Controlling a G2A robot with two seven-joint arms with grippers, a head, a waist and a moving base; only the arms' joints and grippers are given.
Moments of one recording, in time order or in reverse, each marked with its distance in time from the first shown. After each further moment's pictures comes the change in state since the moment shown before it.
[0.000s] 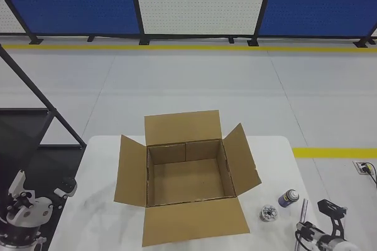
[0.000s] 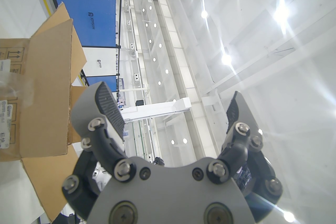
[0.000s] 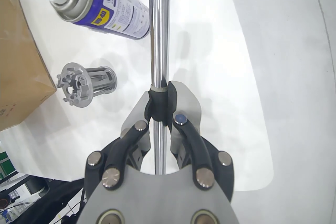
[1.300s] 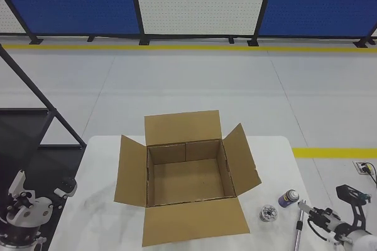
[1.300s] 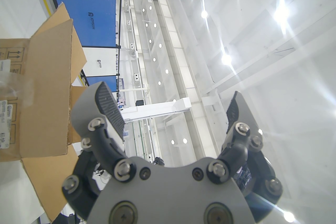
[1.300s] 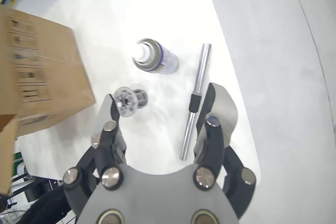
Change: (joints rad) left arm 0.000 0.000 0.000 0.000 0.000 0.000 0.000; right arm -0.041 0.027 0.142 -0.274 0.147 -0.050 0.011
